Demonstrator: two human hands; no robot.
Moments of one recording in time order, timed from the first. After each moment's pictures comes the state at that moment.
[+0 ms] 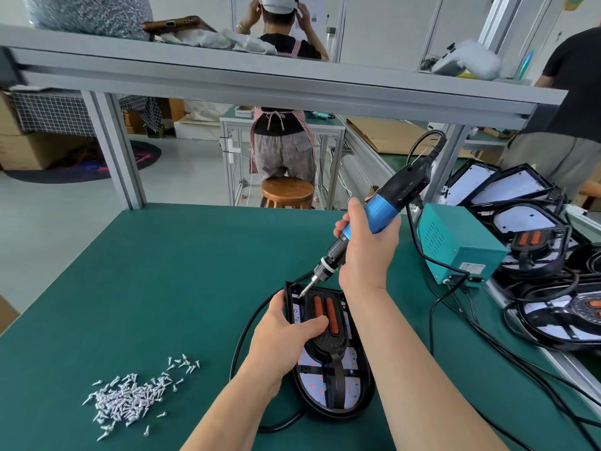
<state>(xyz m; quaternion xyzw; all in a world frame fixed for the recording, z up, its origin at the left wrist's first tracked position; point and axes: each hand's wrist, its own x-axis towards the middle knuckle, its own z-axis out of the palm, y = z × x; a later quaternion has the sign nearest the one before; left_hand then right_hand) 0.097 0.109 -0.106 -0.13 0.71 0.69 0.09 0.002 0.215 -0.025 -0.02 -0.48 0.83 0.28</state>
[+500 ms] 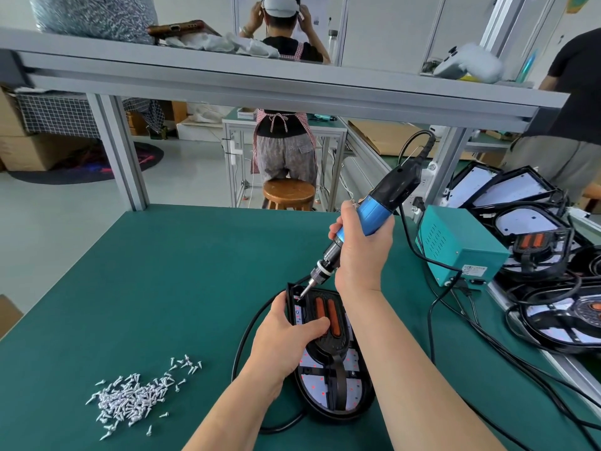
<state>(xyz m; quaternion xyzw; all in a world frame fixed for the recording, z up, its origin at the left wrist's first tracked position) 0.098 0.111 -0.101 -0.14 0.70 0.70 0.08 0.000 0.208 -0.029 0.00 -0.50 0.82 0.28</state>
